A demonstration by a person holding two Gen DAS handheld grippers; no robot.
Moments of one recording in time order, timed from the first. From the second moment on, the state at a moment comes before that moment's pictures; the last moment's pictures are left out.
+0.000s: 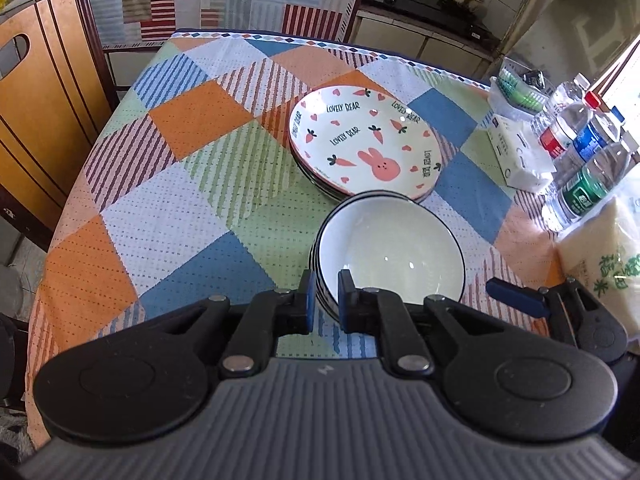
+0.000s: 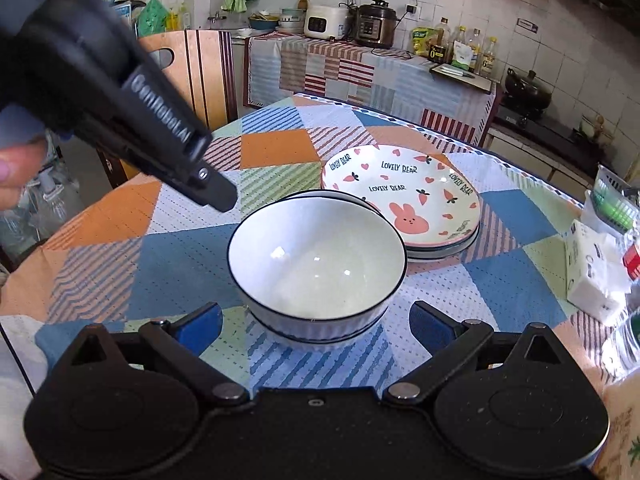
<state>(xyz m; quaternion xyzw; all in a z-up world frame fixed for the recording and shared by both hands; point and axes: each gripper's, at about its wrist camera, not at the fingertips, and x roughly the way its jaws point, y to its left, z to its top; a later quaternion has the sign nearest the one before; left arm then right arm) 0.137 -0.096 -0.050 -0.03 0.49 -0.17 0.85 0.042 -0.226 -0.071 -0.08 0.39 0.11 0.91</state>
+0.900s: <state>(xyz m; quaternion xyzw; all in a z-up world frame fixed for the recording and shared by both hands) 0.094 -0.067 -0.066 -0.05 0.45 -0.24 0.86 0.030 -0.215 -0.117 -0.07 0.41 0.11 0.90</state>
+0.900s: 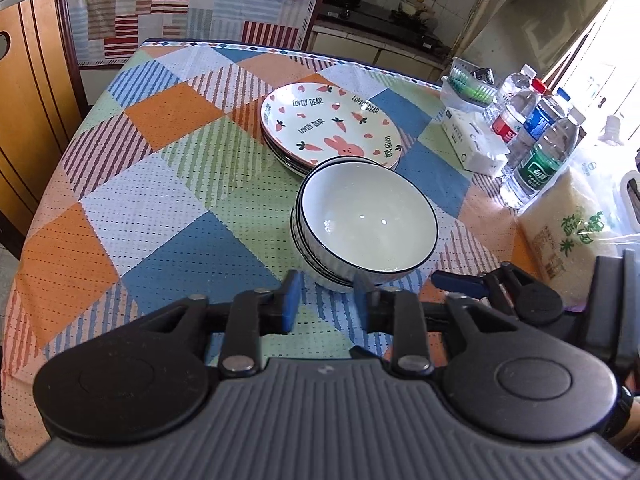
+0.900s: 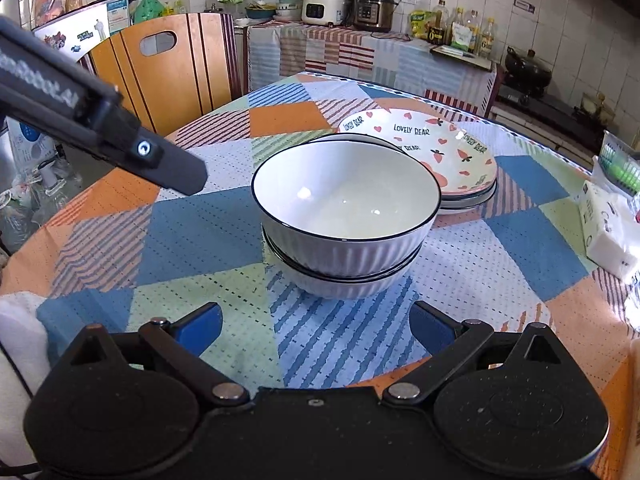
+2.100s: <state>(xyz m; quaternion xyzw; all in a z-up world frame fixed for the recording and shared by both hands) 0.180 -0.086 -0.156 -0.15 0.51 -0.25 0.81 0.085 -0.232 -0.171 0.03 0.37 0.12 0.92</state>
